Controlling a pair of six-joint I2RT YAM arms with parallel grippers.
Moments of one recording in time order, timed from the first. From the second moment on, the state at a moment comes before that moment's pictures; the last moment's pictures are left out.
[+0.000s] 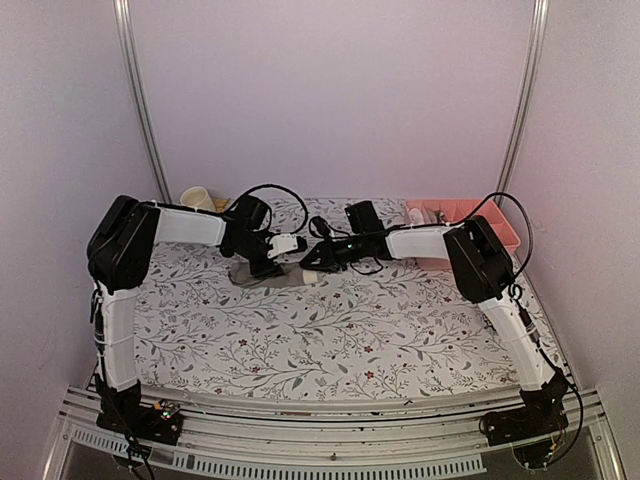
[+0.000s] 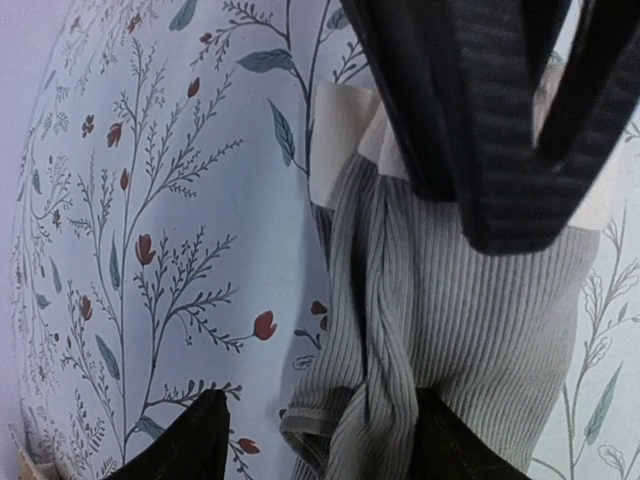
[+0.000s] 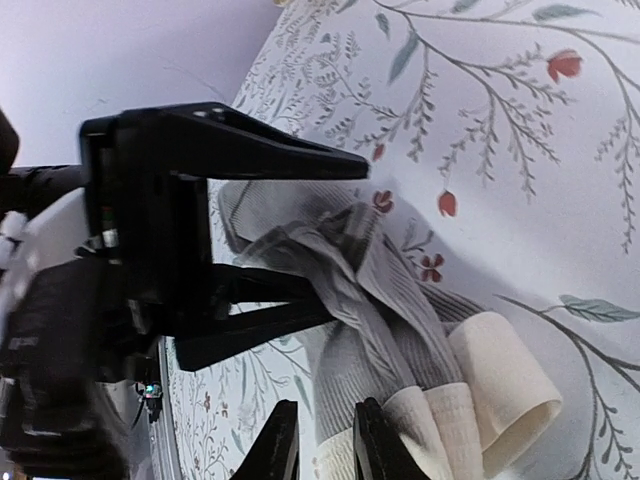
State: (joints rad) left arm -0.47 2.14 1.45 -0.27 0.13 0.93; right arm 0.63 2.56 1.96 -0.02 -0.84 0.53
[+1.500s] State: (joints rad) left arm -0.33 2.09 1.39 -0.33 0.13 0.90; right arm 0.61 2.64 2.11 -0.24 -0.74 0.44
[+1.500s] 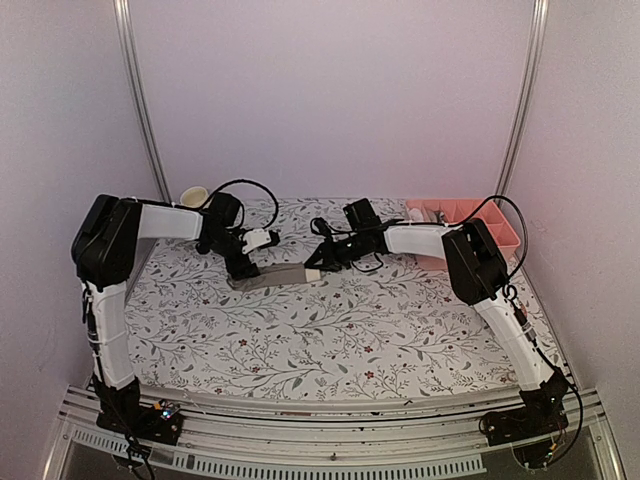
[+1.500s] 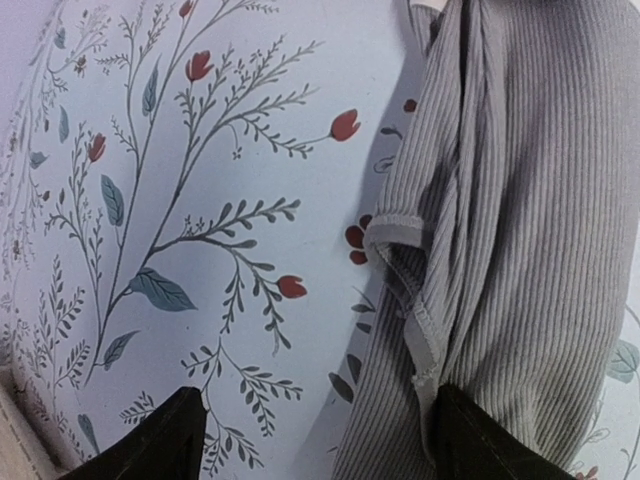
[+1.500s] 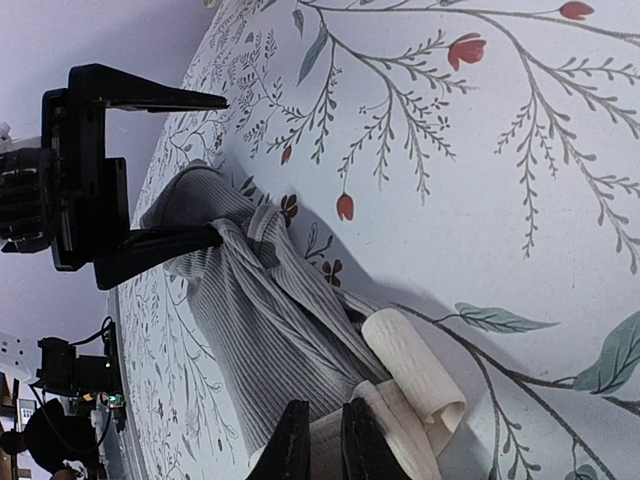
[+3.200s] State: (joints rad) left arm -0.18 2.16 1.53 -0.41 0.14 0.87; right arm 0.69 2.22 1.85 -0.31 -0.70 0.27
